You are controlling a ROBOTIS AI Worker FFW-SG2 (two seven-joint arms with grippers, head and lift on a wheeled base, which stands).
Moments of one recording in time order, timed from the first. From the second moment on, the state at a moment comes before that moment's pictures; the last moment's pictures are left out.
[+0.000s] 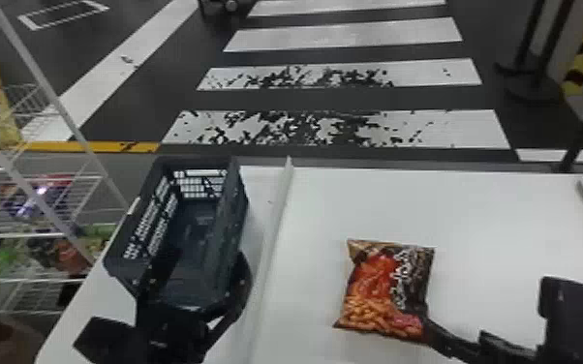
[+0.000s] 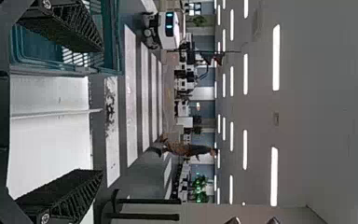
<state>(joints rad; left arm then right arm) 0.71 0.43 -0.08 -2.07 0.24 -0.28 0.20 0.37 0.00 -0.04 -2.11 -0.46 1.05 0.02</state>
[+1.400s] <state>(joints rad) 0.68 0.43 -0.12 -2.00 0.29 -0.26 0.18 0.20 0.00 -0.14 -1.86 -0.67 1.23 0.14</state>
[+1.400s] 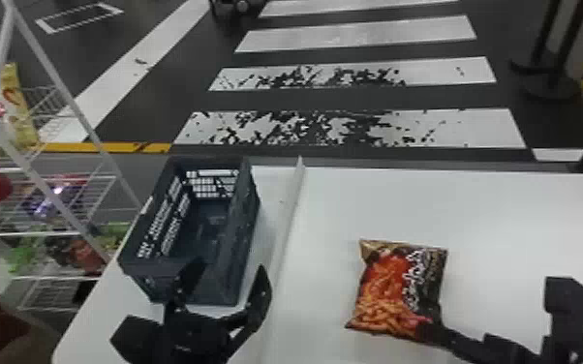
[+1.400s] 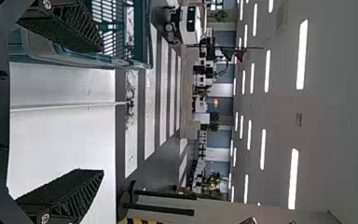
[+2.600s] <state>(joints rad) 0.67 0.43 -0.13 -1.97 0.30 -0.24 0.19 0.18 0.00 -0.14 -1.86 -0.65 1.27 0.11</state>
